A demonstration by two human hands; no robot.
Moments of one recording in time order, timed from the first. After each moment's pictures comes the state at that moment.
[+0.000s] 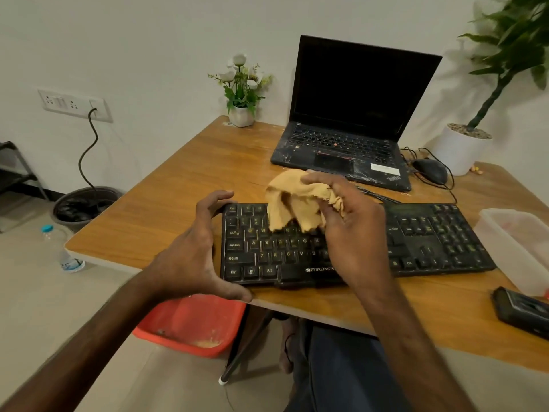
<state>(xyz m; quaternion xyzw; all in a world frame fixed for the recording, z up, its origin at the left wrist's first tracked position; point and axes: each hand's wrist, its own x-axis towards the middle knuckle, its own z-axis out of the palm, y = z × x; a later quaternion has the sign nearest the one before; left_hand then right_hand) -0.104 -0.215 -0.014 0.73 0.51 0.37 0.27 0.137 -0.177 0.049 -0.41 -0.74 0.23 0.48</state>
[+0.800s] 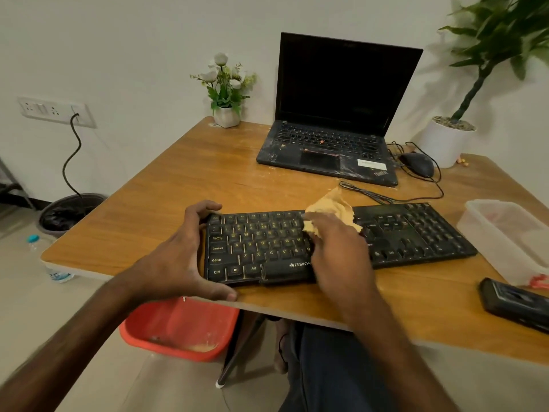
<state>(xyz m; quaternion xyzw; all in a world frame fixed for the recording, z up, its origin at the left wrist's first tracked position) -0.106 -0.207 -0.014 0.72 0.53 0.31 0.32 0.155 -0.174 0.016 -0.59 -0.76 0.11 0.26</state>
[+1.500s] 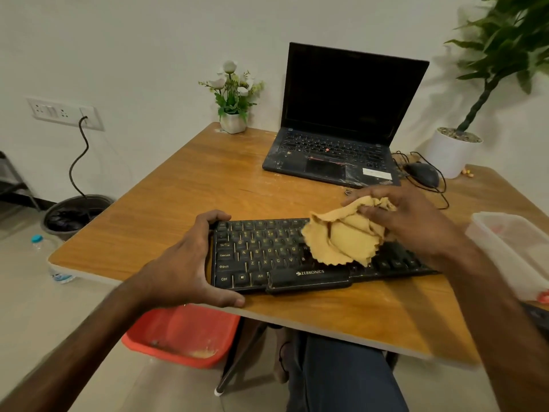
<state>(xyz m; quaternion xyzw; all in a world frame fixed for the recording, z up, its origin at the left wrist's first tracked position) -0.100 -0.210 -0.010 0.71 0.57 0.29 0.29 0.224 -0.129 0.082 -0.50 -0.72 0.37 0.31</state>
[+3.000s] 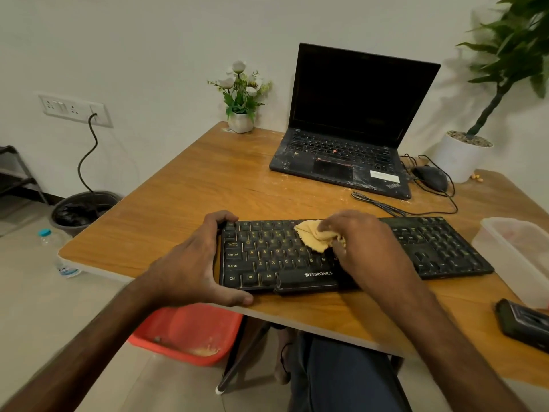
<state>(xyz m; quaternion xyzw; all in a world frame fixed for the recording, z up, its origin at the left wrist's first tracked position) -0.099 -0.212 -0.007 0.72 0.58 0.27 0.26 0.165 -0.160 0.054 -0.51 -0.85 0.03 0.15</state>
